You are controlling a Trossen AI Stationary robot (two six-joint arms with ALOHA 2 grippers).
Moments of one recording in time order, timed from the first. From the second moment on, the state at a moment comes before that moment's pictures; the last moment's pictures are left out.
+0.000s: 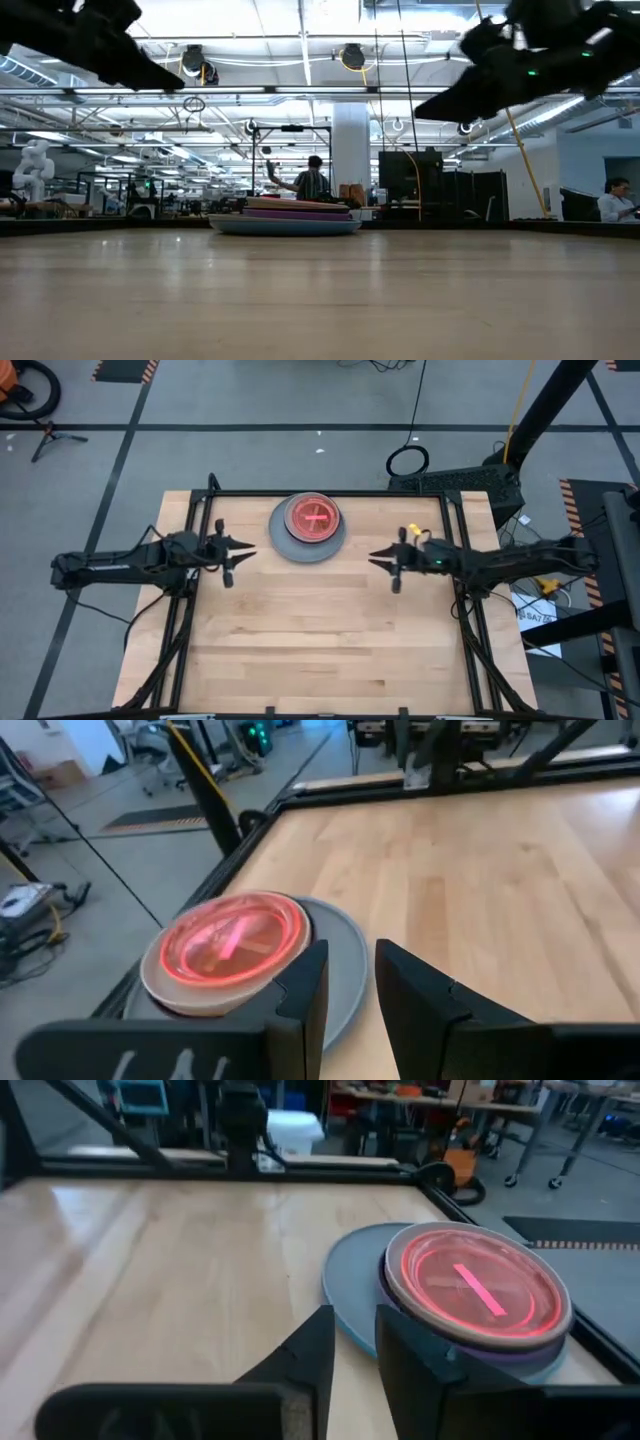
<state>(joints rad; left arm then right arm) 0.12 0.47 0.39 -0.19 -0.13 0.17 -0.11 0.99 0.28 0.49 0.07 -0.07</state>
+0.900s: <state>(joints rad) 0.13 0.36 0.01 0.34 0.05 0.12 0.00 0.00 0.02 0.07 0.06 -0.14</state>
